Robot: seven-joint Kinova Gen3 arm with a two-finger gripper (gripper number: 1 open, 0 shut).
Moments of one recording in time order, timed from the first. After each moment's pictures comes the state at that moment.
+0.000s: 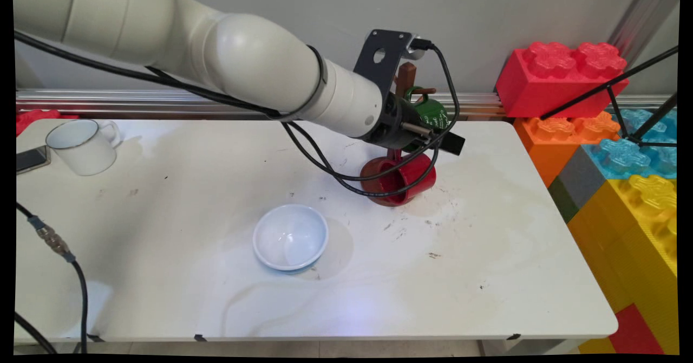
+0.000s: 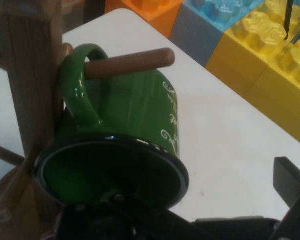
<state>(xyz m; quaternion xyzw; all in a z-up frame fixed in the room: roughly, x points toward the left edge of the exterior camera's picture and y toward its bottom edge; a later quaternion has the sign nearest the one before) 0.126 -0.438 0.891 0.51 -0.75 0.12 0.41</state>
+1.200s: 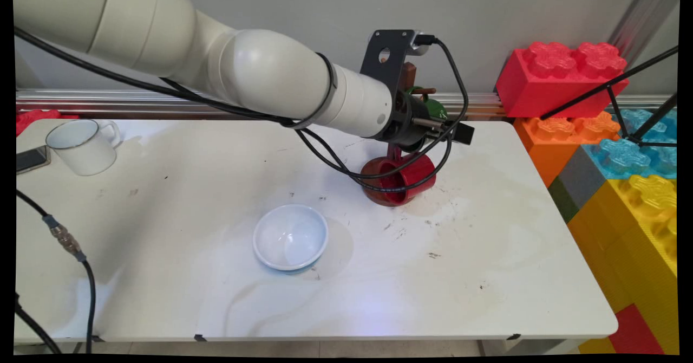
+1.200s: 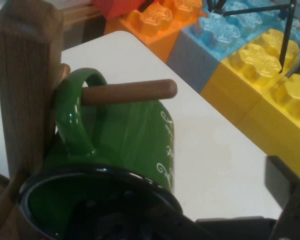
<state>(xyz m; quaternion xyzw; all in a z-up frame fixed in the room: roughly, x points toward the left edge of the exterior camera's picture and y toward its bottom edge) 0.117 -0.446 0.884 0.53 -0.71 0.12 0.44</state>
